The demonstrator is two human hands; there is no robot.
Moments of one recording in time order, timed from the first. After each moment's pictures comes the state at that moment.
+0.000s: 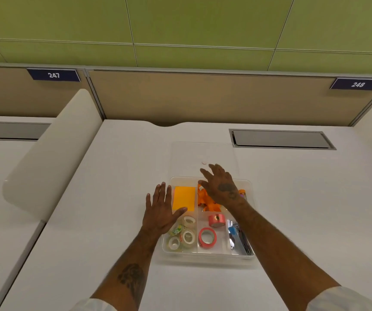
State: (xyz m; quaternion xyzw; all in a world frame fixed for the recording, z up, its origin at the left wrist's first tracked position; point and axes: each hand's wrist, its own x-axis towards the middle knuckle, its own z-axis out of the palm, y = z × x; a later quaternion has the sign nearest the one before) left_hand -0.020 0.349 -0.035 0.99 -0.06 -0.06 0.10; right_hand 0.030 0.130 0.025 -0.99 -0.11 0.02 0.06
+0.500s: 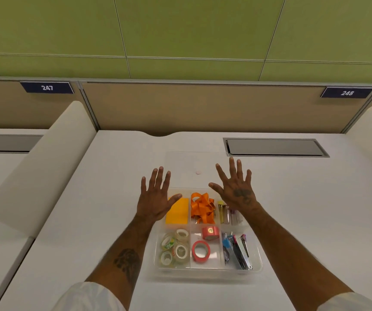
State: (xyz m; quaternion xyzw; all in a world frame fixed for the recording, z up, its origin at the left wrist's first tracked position) left_hand 0.040 0.343 0.006 0.99 -0.11 0.04 0.00; right_hand 0.046 0.064 0.033 -1.00 -0.04 -0.02 0.00
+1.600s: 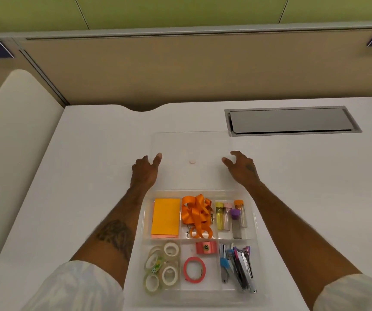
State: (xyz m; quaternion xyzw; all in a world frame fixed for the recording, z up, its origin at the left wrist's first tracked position) left_hand 0.177 0.311 -0.034 0.94 0.16 -0.13 0.29; right_hand 0.162 0.016 -0.030 -0.92 0.18 0.11 0.34
